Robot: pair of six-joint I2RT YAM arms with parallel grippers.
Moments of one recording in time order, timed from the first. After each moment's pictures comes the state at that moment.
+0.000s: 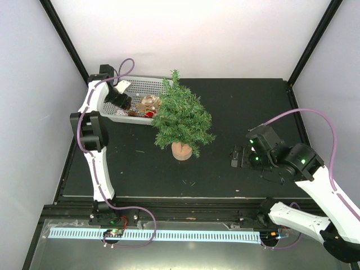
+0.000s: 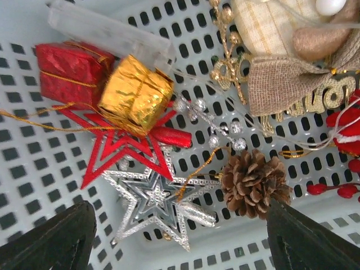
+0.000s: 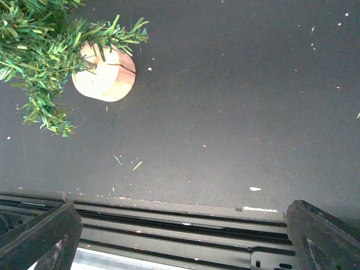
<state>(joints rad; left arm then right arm) 0.09 2.30 2.15 -1.06 0.13 0.51 0.75 0.90 1.27 -1.37 0.11 0.80</state>
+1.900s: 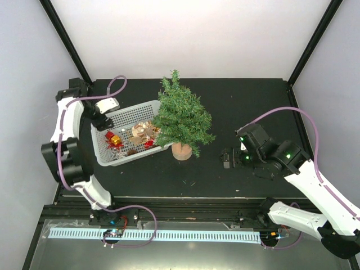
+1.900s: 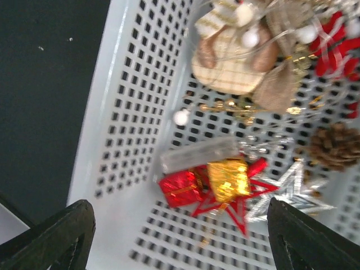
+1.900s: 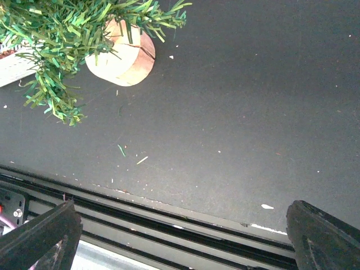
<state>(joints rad) 0.27 1.64 1.53 -1.14 0.31 1.11 0.75 0.96 1.19 -1.24 0.03 0.65</state>
